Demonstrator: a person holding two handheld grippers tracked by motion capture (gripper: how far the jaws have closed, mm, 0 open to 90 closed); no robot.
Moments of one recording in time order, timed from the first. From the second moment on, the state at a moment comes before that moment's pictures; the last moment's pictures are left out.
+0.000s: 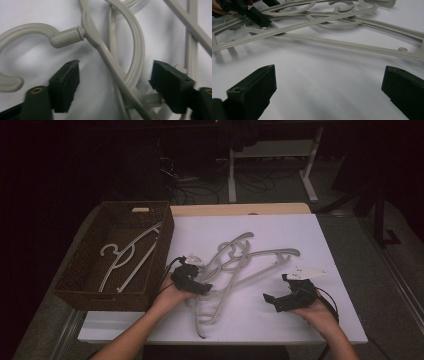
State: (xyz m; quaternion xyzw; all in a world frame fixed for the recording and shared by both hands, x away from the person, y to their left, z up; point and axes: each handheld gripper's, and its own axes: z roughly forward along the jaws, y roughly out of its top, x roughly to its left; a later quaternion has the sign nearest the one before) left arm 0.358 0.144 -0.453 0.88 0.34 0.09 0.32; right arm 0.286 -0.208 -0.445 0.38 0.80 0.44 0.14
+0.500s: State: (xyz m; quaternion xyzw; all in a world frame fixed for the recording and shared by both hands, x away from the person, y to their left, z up) left arm 0.364 0.153 -0.451 0.87 0.35 0.10 0.32; right arm 0.286 -0.209 -0.444 0.38 0.80 0.44 0.14
